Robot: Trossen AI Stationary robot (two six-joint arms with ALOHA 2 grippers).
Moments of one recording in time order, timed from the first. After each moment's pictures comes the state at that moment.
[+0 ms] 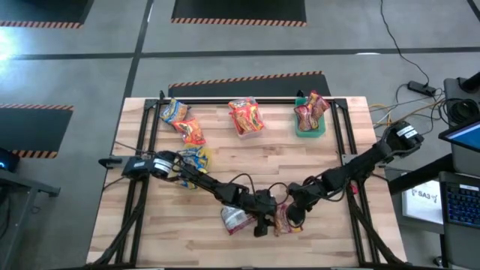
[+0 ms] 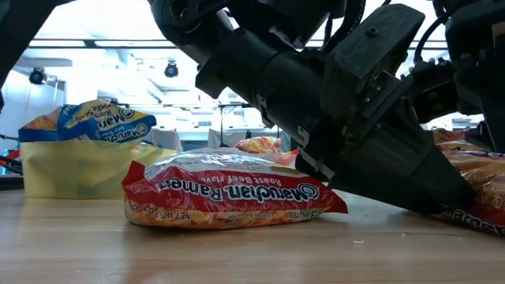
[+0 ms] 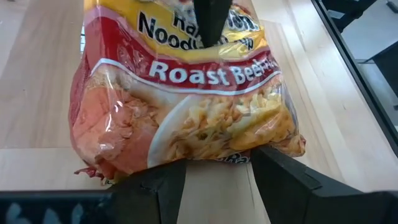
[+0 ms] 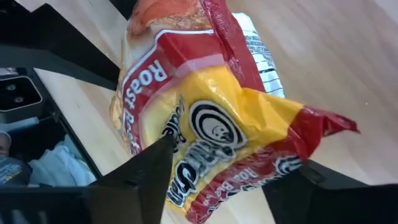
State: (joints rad) left arm -0.27 2.32 1.53 0.16 0.07 -0.34; right arm 0.46 1.45 0.61 -0.09 -0.20 1.30
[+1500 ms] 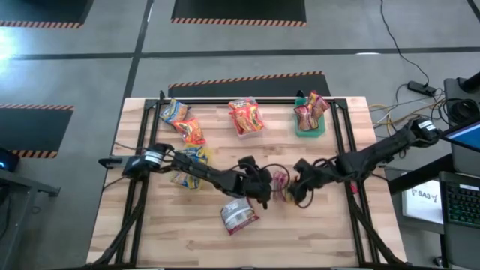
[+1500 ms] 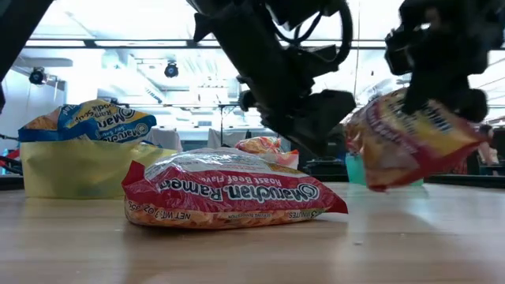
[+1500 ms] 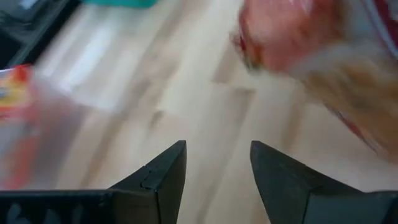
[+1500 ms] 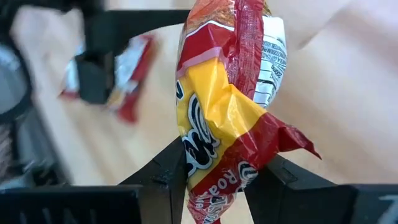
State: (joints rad) left arm -0.23 2.19 1.60 -0.37 -0.67 -0.33; right arm 0.34 1.13 0.62 -0.36 0.11 1.17
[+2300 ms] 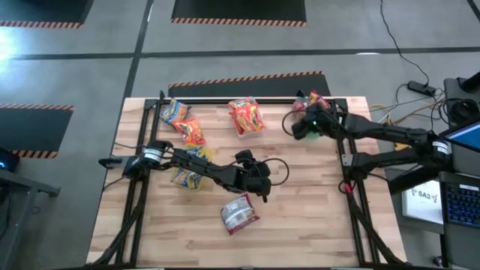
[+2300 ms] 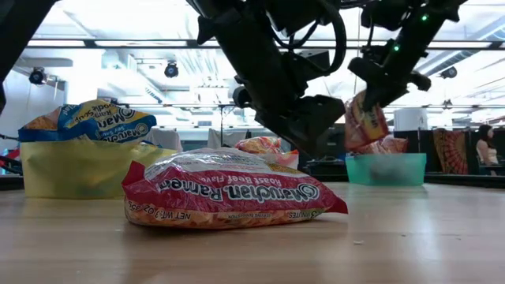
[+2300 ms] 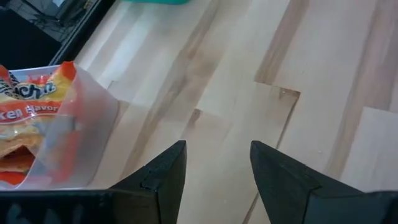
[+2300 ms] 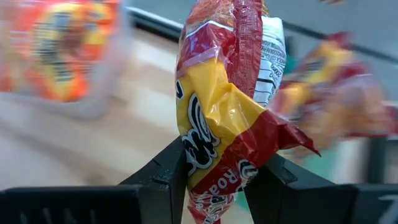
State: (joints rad) left arm -0.19 2.18 1.60 -0.42 -0.74 -0.33; right arm -0.39 1.05 0.81 -0.66 0.46 0.55
